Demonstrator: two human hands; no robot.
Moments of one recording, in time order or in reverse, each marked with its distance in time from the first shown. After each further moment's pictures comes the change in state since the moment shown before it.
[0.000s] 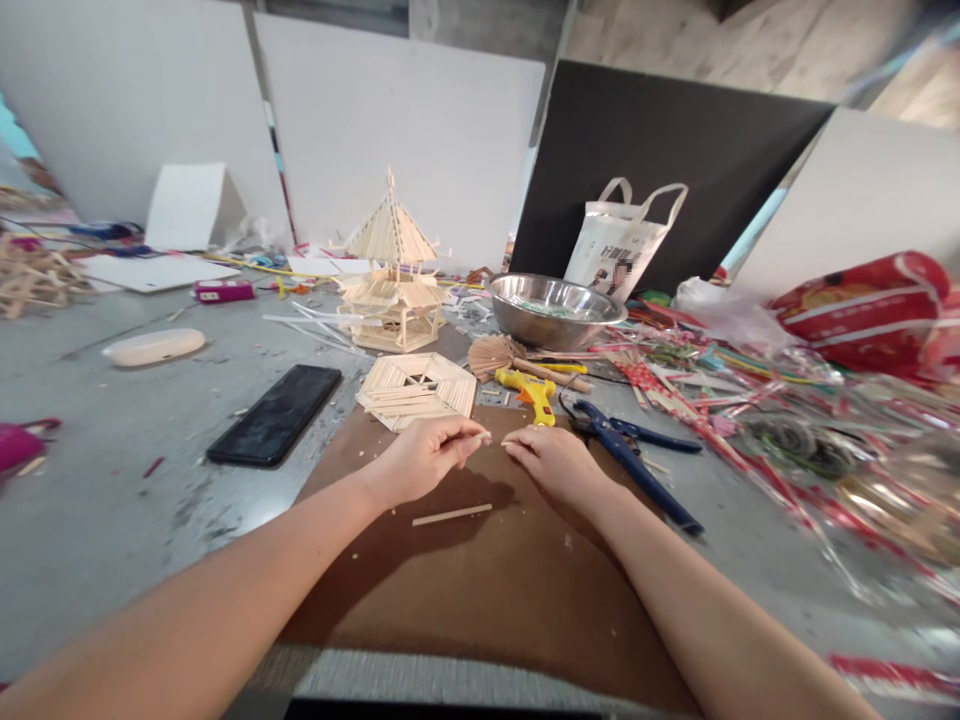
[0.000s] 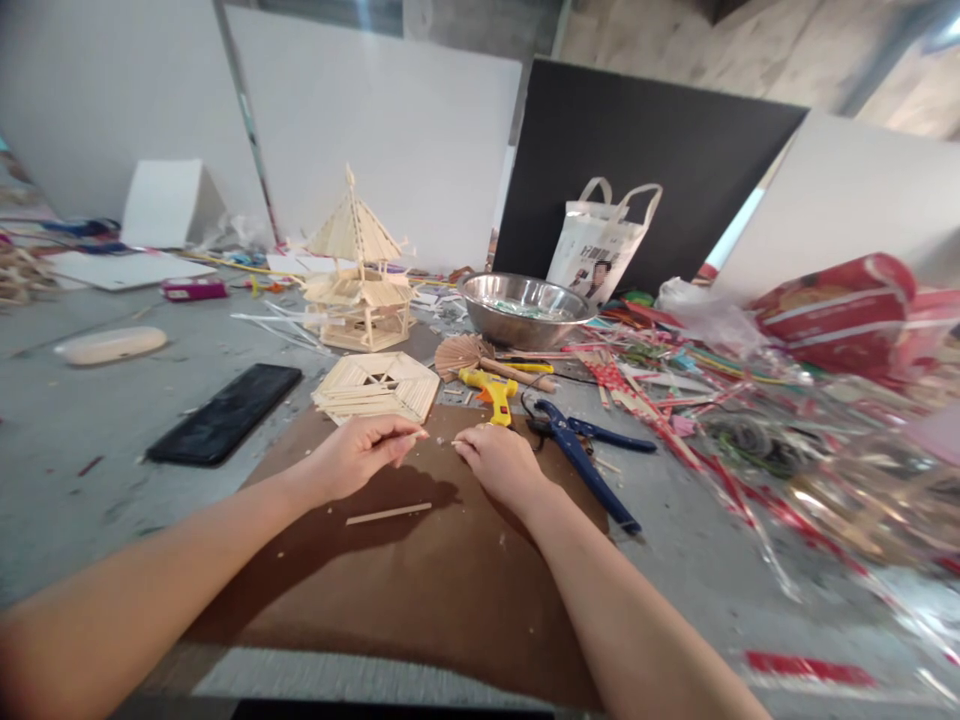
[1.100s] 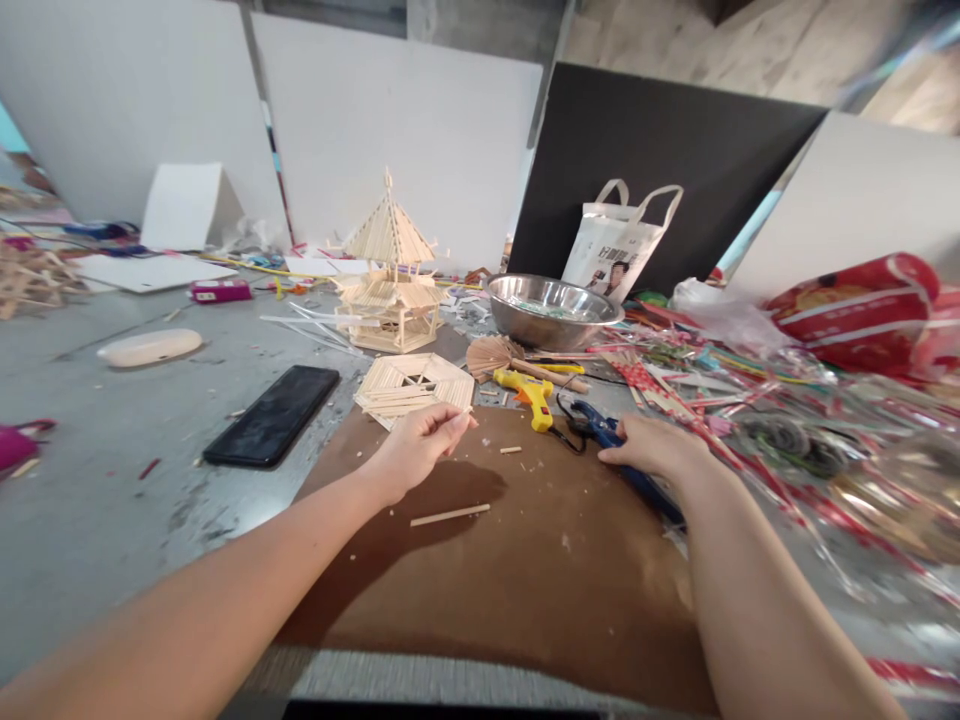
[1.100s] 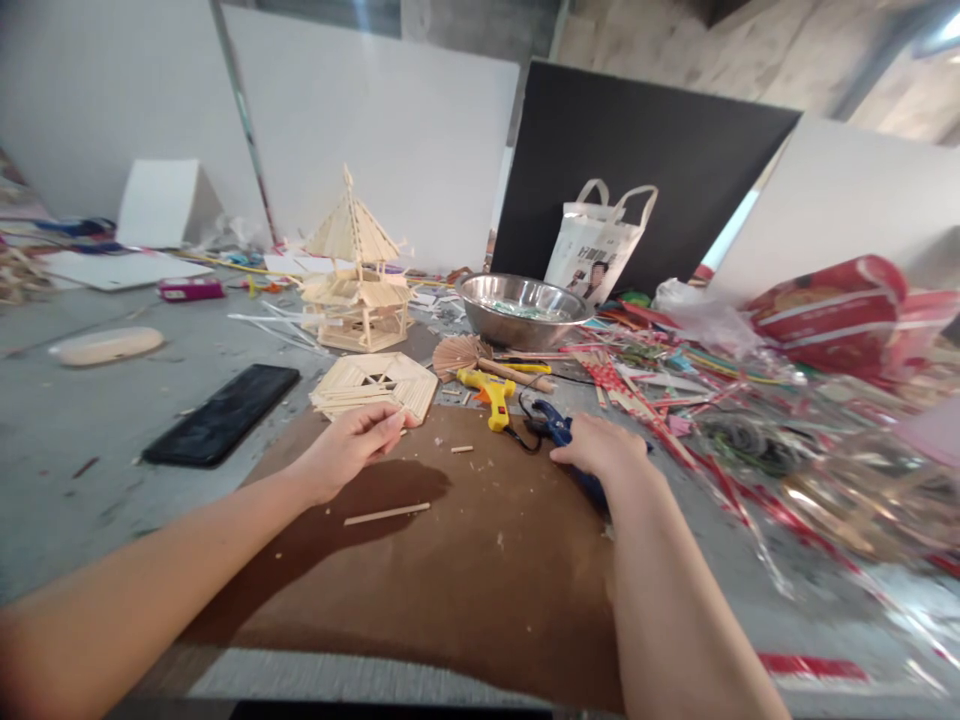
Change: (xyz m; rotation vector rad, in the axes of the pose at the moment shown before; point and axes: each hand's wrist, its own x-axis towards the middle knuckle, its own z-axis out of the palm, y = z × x) left_hand 0.003 -0.003 0.003 -0.365 0.121 -0.224; right_hand -0.019 0.075 -0.057 -0.273 -0.365 0.740
